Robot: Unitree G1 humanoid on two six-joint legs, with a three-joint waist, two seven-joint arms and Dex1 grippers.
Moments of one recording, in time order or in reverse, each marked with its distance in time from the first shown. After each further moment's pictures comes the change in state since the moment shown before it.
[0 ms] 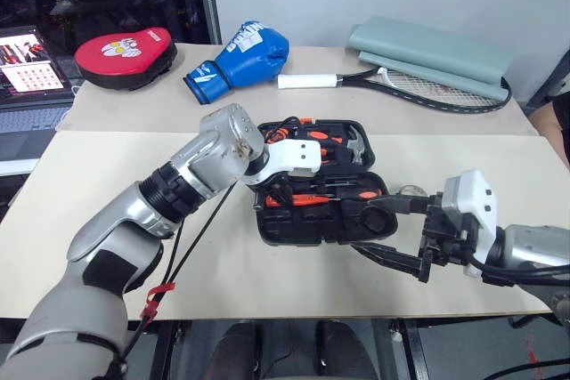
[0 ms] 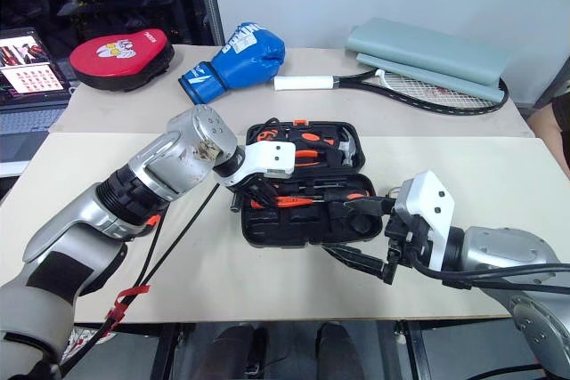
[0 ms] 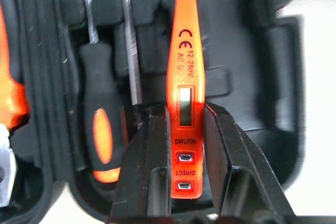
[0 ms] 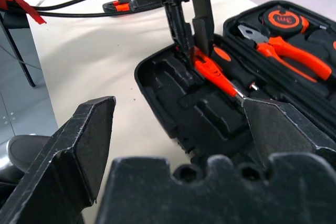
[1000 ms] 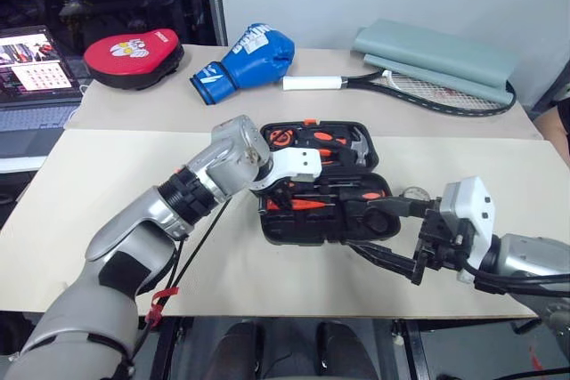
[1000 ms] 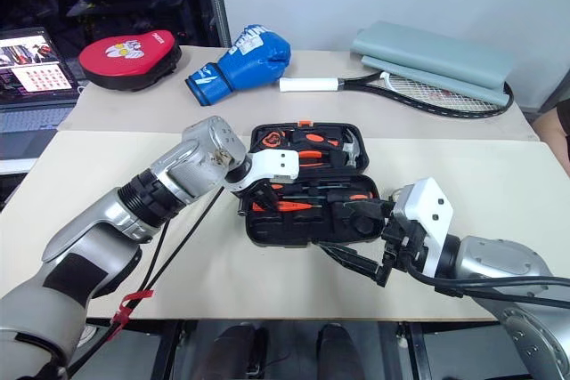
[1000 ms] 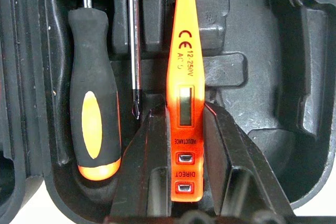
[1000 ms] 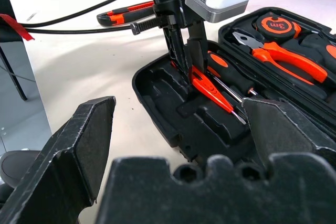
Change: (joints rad) left arm -0.006 -0.065 -0.018 0.080 0.033 0.015 -0.003; right arm 0.033 0.061 0.000 -0.033 -0.018 -0.011 -0.054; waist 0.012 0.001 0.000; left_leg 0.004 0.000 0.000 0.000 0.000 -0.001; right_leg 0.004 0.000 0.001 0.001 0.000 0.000
